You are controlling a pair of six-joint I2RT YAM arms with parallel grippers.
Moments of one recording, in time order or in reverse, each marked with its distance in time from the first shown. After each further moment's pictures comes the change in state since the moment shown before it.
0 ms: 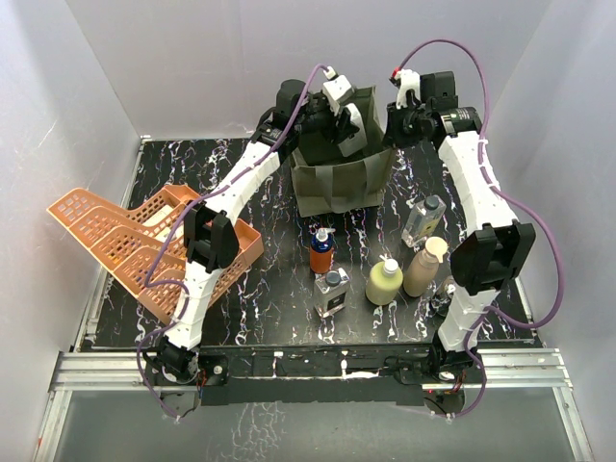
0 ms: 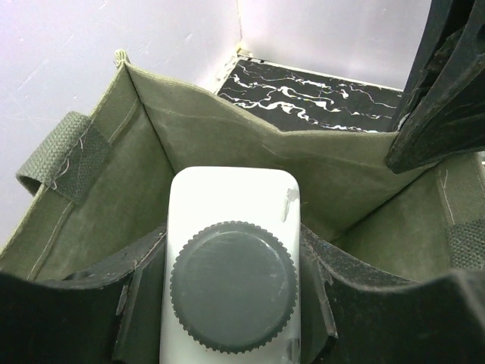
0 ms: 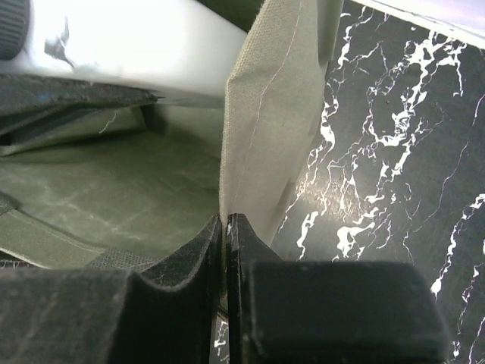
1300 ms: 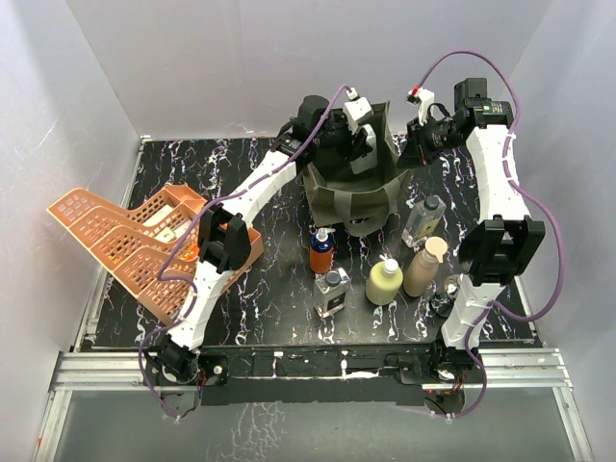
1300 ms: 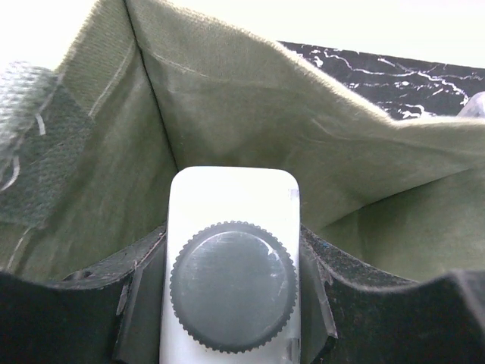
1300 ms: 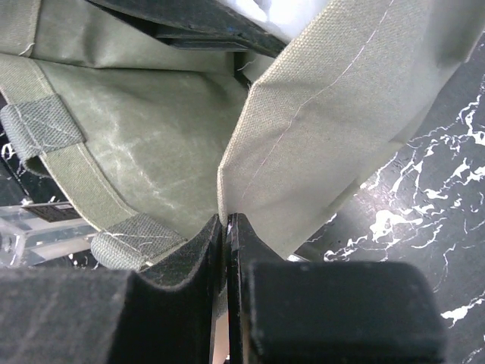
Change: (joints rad) left arm -0.066 0.095 0.036 -0.023 0.005 0.044; right arm -0.182 0.064 0.085 -0.399 -0.480 -0.464
